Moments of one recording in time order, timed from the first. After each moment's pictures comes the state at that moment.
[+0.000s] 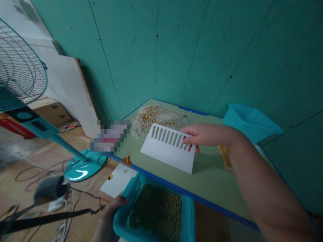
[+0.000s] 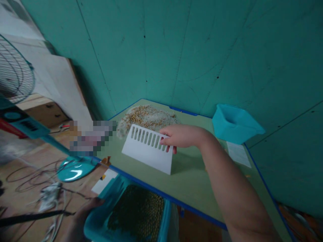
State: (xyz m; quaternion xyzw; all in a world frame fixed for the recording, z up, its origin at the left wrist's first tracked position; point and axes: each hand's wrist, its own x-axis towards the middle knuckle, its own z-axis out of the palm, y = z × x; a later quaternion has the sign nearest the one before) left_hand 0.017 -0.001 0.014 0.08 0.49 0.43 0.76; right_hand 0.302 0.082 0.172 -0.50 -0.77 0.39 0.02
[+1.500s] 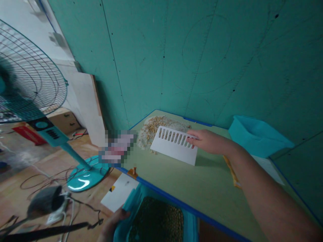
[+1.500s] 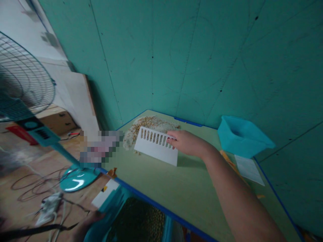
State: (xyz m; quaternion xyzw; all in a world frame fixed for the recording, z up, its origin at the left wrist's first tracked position) left_hand 0.005 0.004 0.007 0.12 0.51 0.45 0.73; right_hand 0.303 0.094 0.166 -0.56 -0.81 0.14 0.10
